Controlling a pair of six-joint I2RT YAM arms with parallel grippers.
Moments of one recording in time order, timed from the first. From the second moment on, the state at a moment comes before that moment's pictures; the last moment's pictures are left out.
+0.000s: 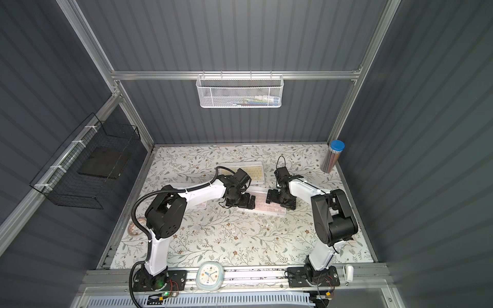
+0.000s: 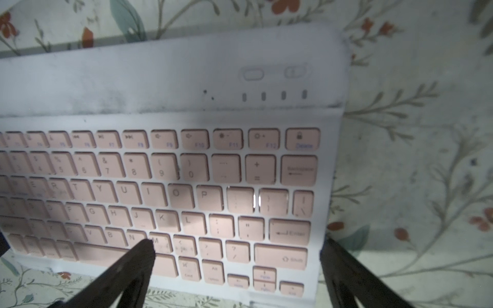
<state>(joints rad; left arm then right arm) -0.82 2.06 1.51 -0.69 0.20 -0.51 0.30 1.73 1.03 -0.67 -0.09 0.51</state>
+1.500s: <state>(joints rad) -0.86 2.17 1.72 -0.86 0.03 -0.55 0.31 1.77 1.12 -0.73 0.09 0.41</state>
